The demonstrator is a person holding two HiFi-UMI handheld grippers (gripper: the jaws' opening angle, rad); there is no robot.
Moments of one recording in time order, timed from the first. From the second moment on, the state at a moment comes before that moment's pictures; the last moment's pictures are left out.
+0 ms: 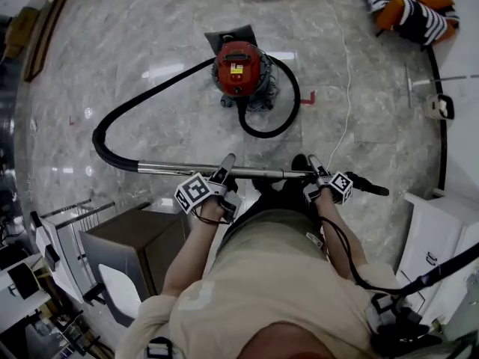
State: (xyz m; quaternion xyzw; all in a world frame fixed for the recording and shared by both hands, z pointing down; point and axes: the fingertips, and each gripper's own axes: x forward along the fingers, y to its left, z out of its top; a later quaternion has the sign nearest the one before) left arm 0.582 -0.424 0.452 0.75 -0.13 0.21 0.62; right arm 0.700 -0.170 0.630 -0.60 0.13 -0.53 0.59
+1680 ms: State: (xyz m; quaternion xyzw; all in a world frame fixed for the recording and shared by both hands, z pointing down) left arm 0.567 -0.332 0.521 0.72 0.00 0.34 0.60; right arm 1.004 -0.136 0.406 -0.78 0.37 -0.41 0.28
